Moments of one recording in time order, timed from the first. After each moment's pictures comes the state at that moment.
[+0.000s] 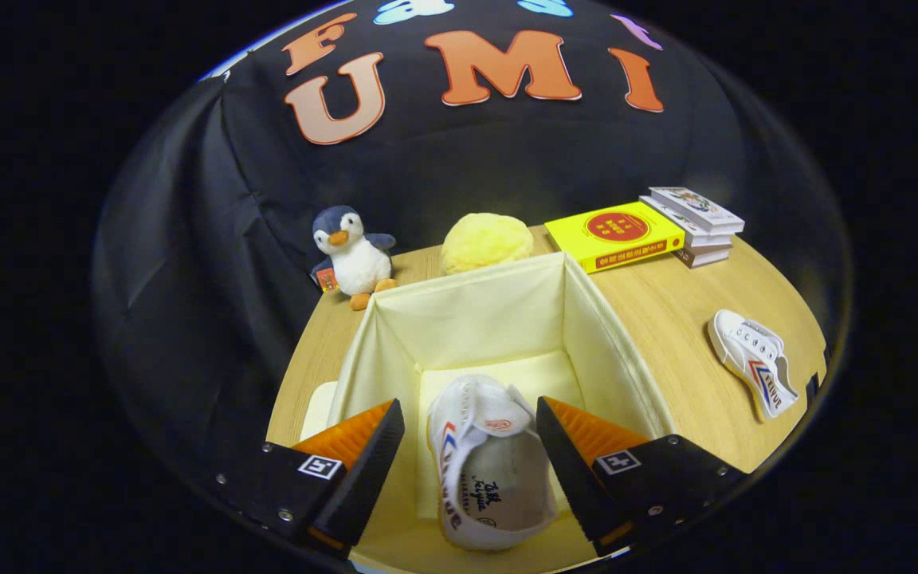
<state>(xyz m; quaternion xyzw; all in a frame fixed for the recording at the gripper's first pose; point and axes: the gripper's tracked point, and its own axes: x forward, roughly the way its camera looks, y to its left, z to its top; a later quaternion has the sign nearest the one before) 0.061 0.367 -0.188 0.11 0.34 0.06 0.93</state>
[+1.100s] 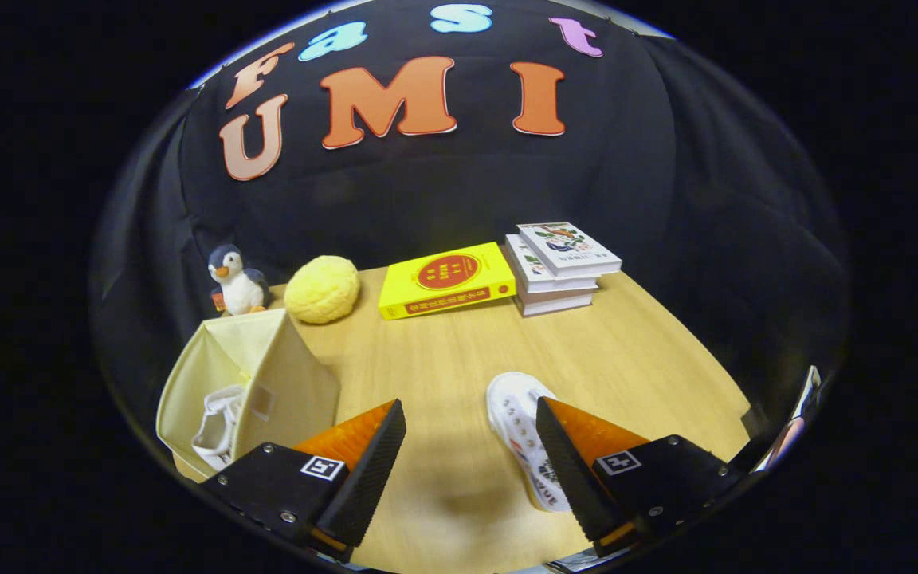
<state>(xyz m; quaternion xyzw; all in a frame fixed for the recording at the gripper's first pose) 0.046 0.038 -0.214 0.05 0.33 -0.04 0.94</state>
